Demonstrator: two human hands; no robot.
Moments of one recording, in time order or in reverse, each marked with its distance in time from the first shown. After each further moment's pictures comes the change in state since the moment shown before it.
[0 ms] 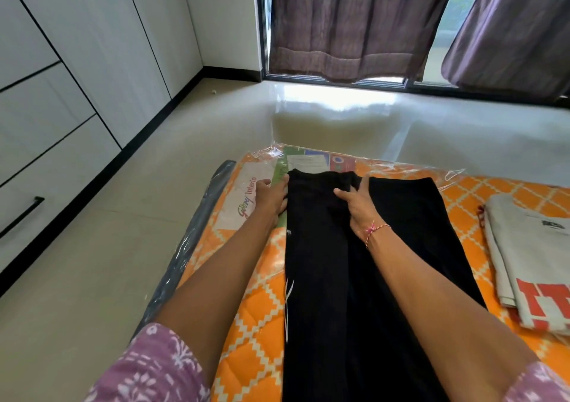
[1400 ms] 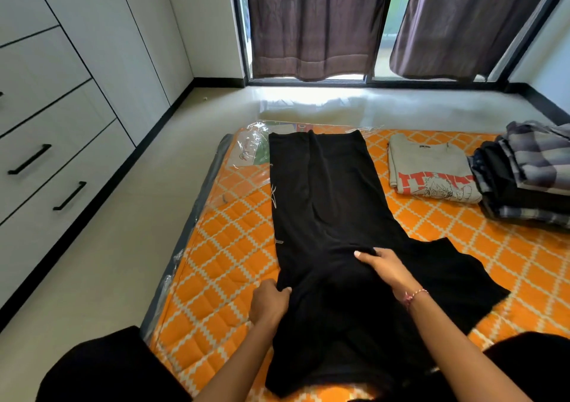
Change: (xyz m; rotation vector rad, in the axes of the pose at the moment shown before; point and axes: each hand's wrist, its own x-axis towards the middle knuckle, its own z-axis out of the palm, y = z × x) left_hand -0.381 -0.202 -0.128 0.993 -0.019 -0.054; right_hand -0.393 0.080 -0.126 -0.489 0.122 0.158
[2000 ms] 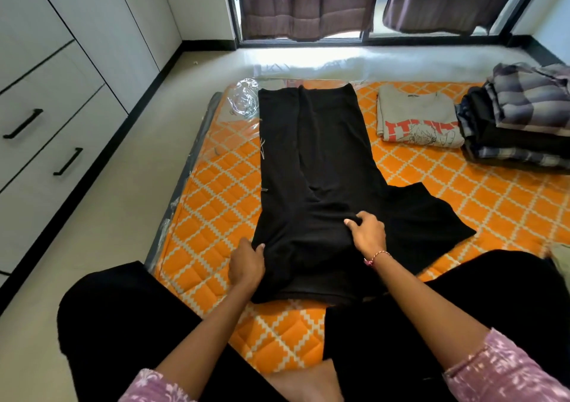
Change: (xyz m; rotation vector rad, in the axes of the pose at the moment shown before) left_hand -0.051 -0.048 0.005 0.037 0.224 0.090; right_hand -0.038 0.055 0.023 -0.354 0.330 -0.005
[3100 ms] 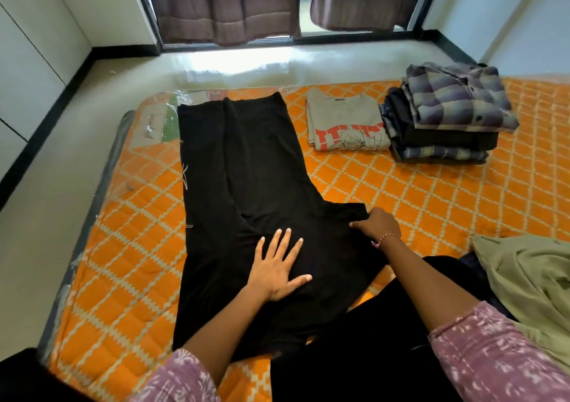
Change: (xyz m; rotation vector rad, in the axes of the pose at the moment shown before) left_hand 0.023 0.101 0.118 0.748 -0.360 0.933; right_hand 0.097 0.061 -0.116 -0.308 -0.019 0.199
